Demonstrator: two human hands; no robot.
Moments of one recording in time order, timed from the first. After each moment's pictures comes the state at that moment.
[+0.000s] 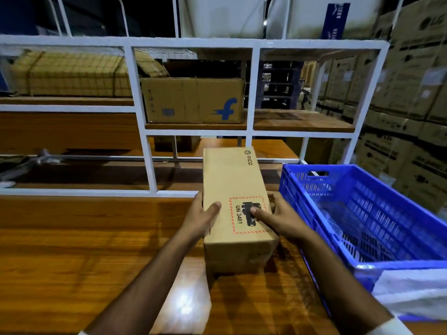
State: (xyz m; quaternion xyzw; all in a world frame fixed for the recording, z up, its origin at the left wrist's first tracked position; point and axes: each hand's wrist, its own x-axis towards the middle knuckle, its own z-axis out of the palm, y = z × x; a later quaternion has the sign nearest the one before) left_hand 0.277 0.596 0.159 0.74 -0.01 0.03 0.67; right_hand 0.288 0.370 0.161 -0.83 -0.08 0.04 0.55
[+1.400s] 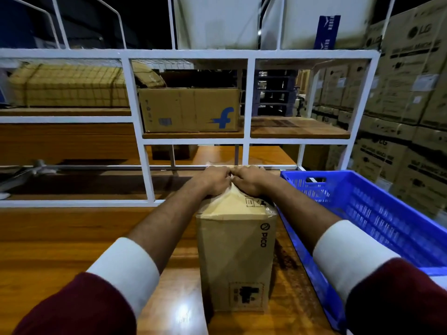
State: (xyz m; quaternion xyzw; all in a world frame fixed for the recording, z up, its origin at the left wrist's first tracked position) left_hand 0.365 0.577 0.253 0.98 -0.15 0.03 0.14; right_hand 0.356 0.430 0.264 -0.98 -0.18 -0.01 0.07
